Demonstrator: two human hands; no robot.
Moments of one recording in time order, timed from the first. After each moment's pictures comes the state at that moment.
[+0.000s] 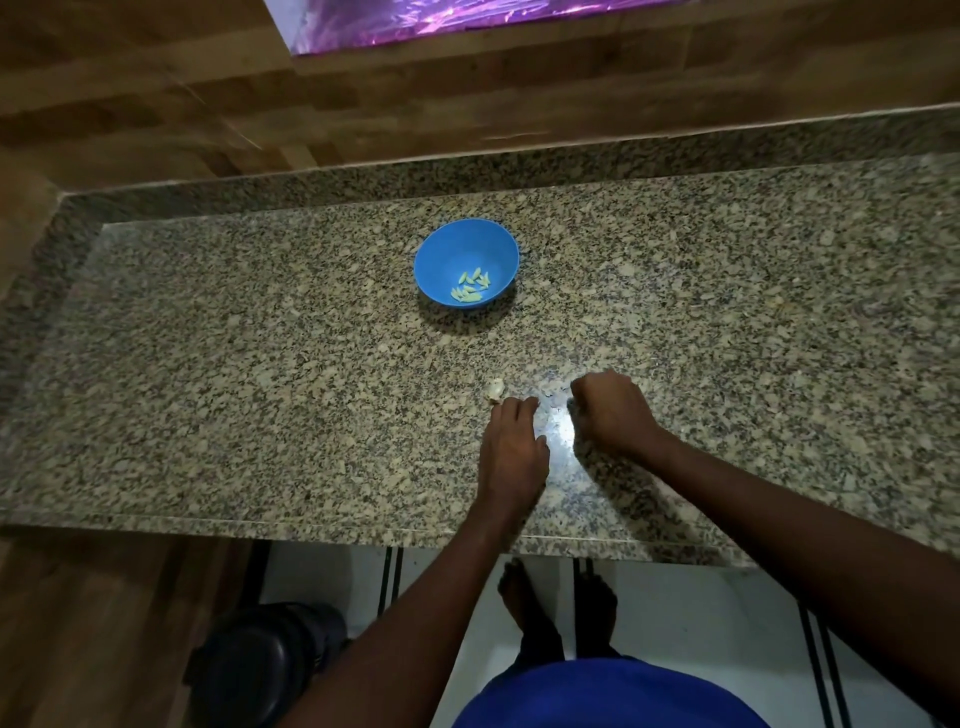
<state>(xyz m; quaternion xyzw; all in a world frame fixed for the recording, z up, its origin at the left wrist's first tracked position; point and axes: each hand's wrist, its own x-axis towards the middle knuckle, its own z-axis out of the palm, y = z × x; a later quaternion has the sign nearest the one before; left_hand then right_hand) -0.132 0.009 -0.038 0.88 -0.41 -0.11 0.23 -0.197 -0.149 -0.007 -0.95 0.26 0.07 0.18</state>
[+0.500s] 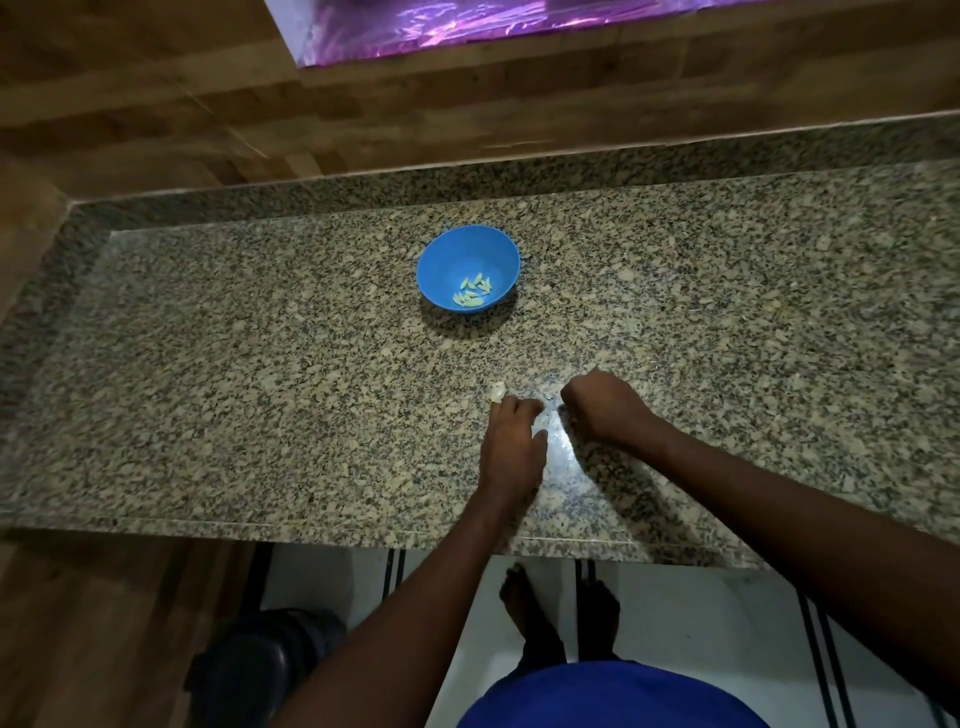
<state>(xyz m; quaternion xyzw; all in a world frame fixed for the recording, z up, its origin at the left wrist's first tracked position) -0.120 0.002 -0.034 0.88 -0.37 -0.16 0.26 -0.188 -0.151 0.001 -0.96 0.20 0.12 0.17</state>
